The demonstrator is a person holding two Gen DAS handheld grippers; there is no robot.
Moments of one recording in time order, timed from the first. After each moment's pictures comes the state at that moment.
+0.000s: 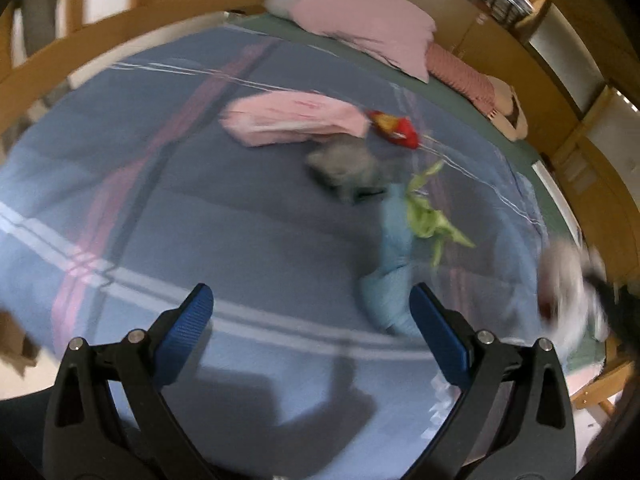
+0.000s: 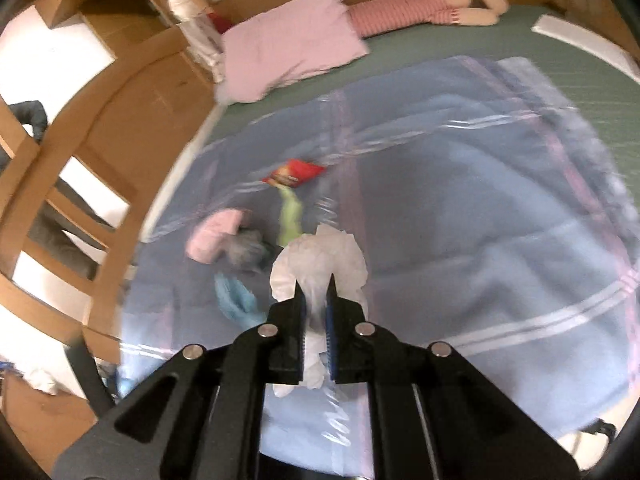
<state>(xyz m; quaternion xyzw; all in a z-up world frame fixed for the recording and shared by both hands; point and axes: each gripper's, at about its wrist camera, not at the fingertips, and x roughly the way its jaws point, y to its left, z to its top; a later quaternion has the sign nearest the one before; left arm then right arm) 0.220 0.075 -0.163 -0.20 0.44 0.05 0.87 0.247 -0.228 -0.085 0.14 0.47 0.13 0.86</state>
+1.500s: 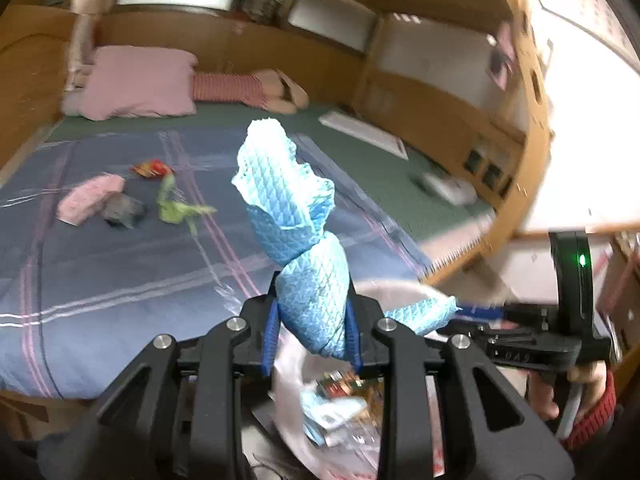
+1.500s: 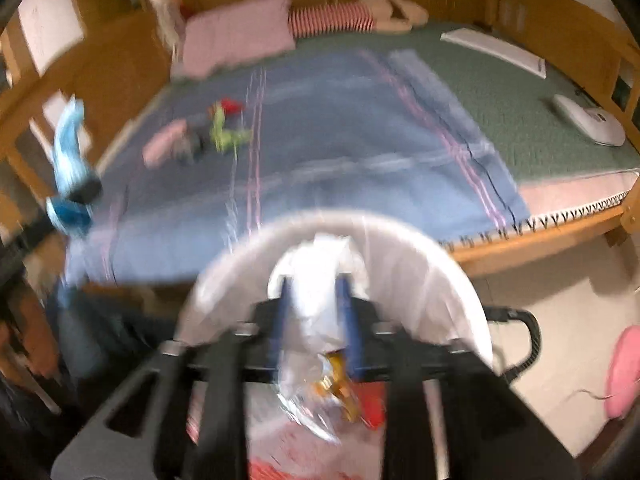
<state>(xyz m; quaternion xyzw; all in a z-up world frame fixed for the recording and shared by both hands) 0.040 -0.053 -0.060 -0.05 0.34 -0.29 0.89 0.001 -0.295 -0.079 0.06 0.47 0.02 0.88</state>
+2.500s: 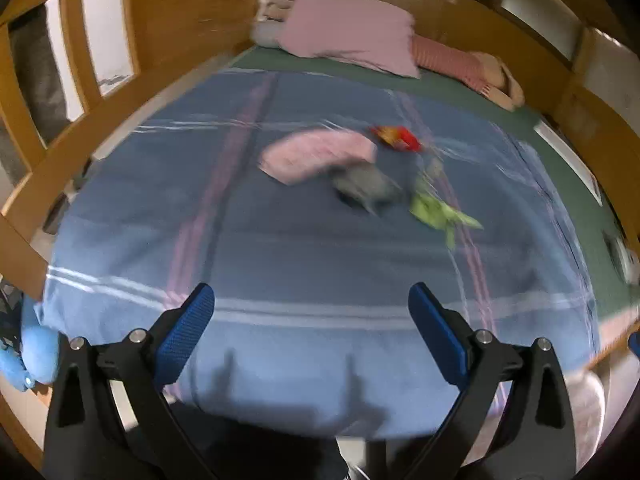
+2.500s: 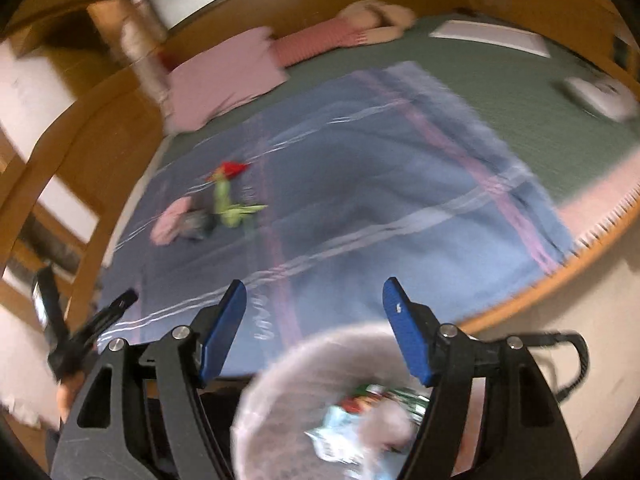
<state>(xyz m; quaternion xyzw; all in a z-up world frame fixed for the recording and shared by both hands) 0.179 0.091 -0.102 -0.09 0.43 0.08 0.89 0.108 -0.289 -0.051 0.16 0.44 0.06 0.88</state>
